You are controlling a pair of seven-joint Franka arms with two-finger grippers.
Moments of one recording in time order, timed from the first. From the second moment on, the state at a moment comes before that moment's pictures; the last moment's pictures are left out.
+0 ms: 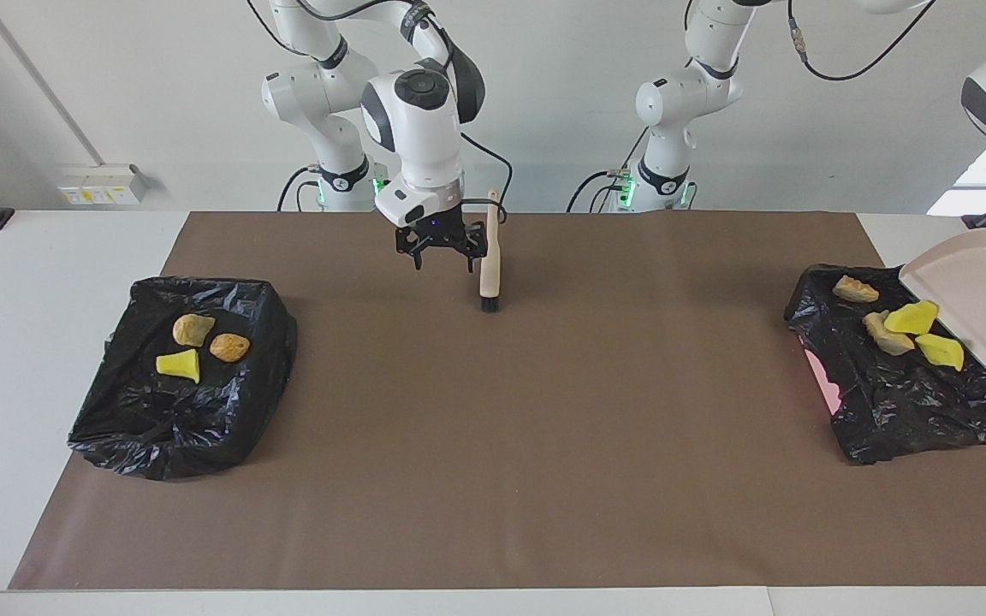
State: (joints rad) left arm 0.34 0.09 0.02 -1.68 0.95 1.93 1.48; right arm 0.35 -0.04 0.16 -2.06 -0.02 2.08 0.63
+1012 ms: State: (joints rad) left arm 0.35 0.01 0.05 -1.67 0.41 1.93 1.44; right arm 0.17 -0.08 0.15 -1.71 -0.03 1.71 0.48
